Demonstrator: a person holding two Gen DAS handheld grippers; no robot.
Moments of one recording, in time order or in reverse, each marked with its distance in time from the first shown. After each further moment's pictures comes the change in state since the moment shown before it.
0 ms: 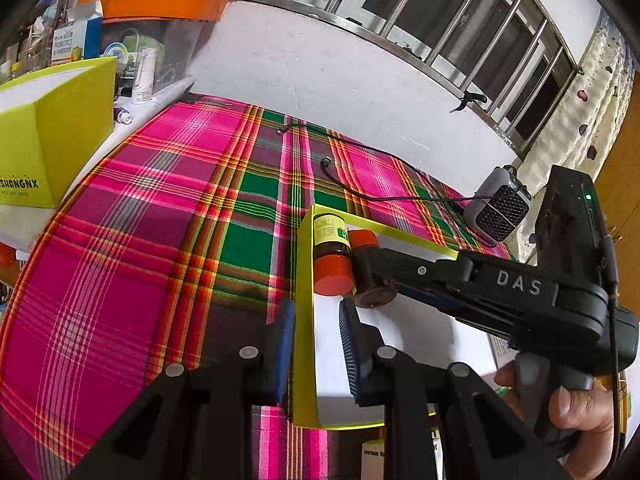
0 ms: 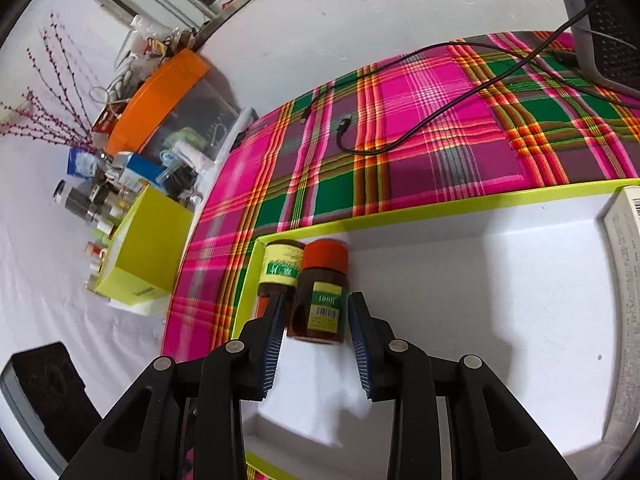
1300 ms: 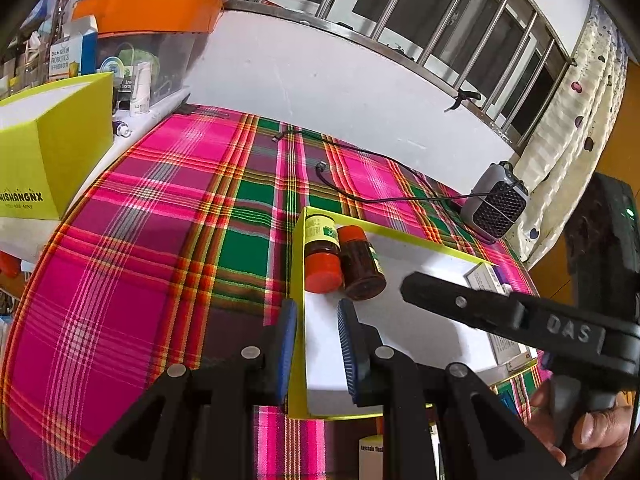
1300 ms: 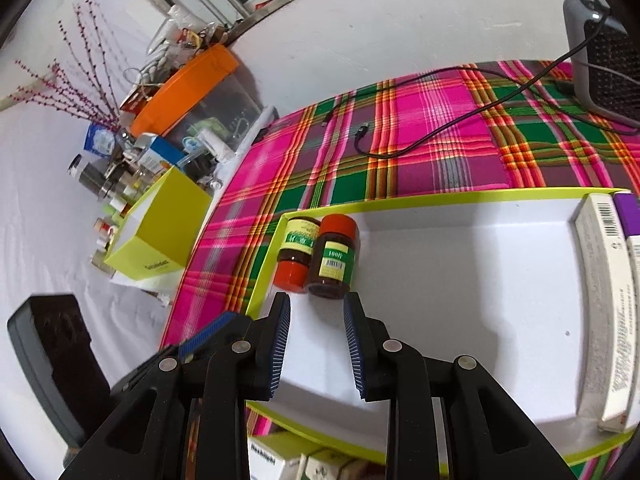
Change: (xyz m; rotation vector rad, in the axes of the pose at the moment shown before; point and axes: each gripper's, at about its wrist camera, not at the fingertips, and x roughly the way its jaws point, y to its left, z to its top) left arm -0.005 -0.006 -0.001 0.035 -0.022 0.017; right arm -0.037 0.007 -0.016 -0.102 -0.024 0.006
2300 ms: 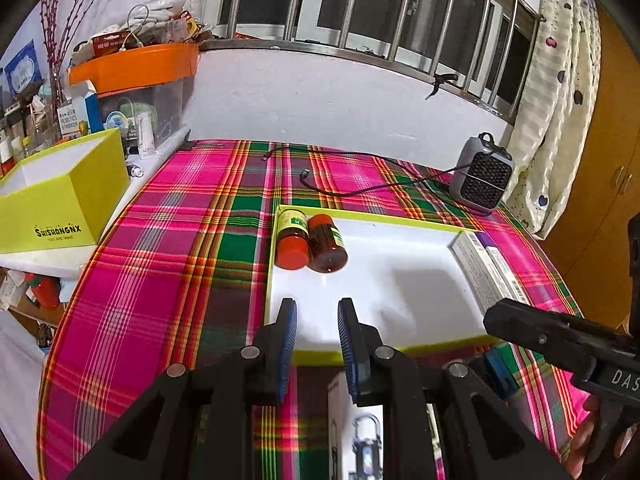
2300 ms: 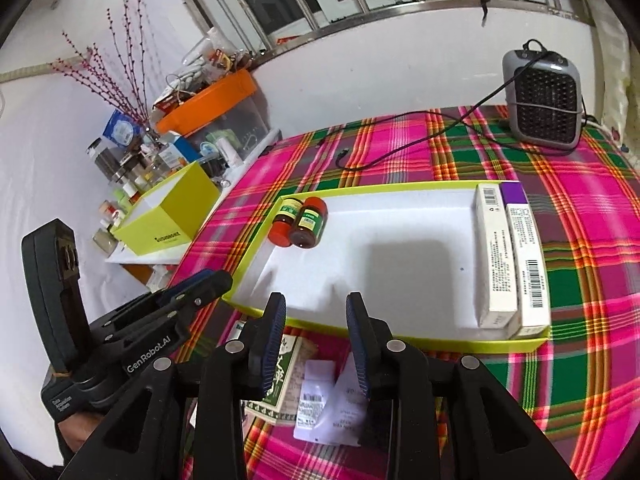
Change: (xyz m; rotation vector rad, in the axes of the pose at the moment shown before) left arm -0.046 -0.054 -0.029 0.159 -0.046 0.121; right arm -0.096 -0.008 -0.063 -0.117 -0.123 -0.054
